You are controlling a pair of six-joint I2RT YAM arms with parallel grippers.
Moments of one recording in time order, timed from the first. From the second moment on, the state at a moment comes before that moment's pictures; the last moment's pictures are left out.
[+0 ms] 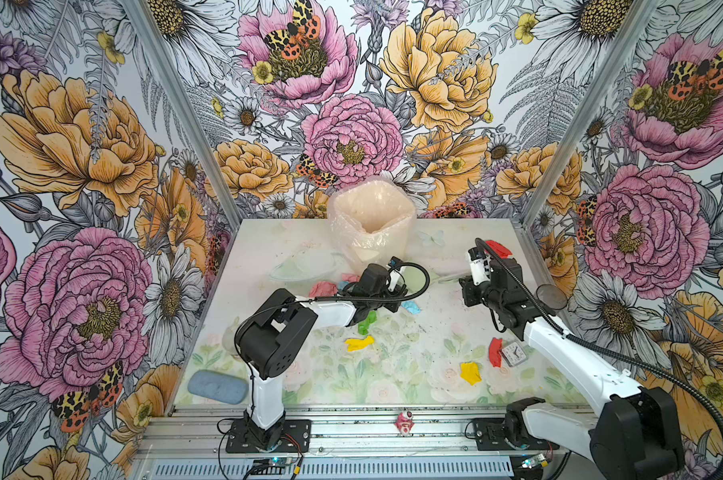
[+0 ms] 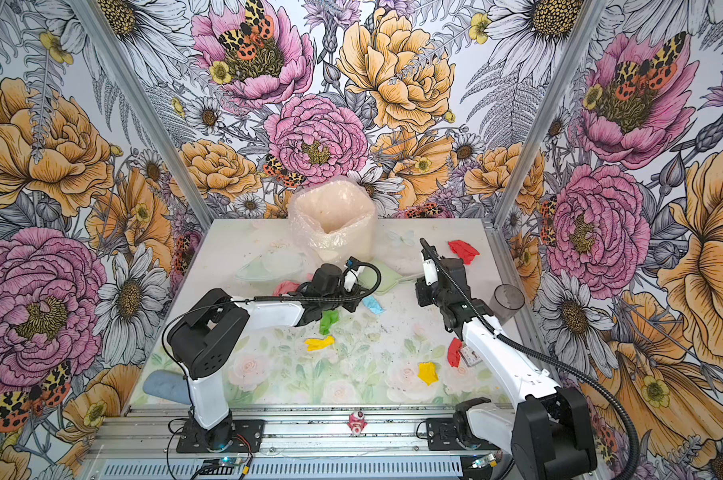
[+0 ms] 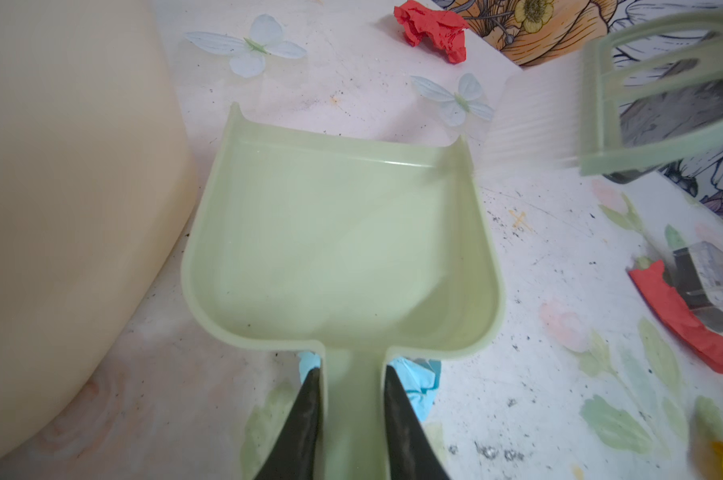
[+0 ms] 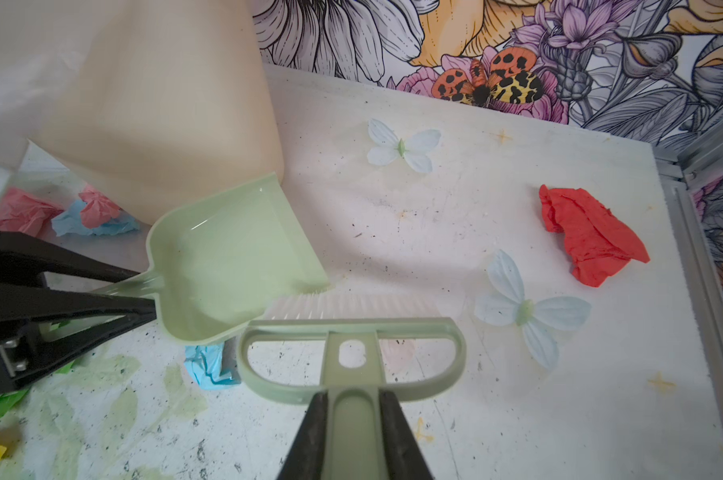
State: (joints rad) left arm -0.71 1.87 1.03 0.27 0.17 -0.15; right arm 0.21 1.16 0.78 -0.25 -0.07 -0.05
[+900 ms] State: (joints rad) left arm -0.71 1.35 0.72 -0.09 0.08 -0.22; right arm 0.21 1.15 0.88 -0.37 -0.22 -0.05
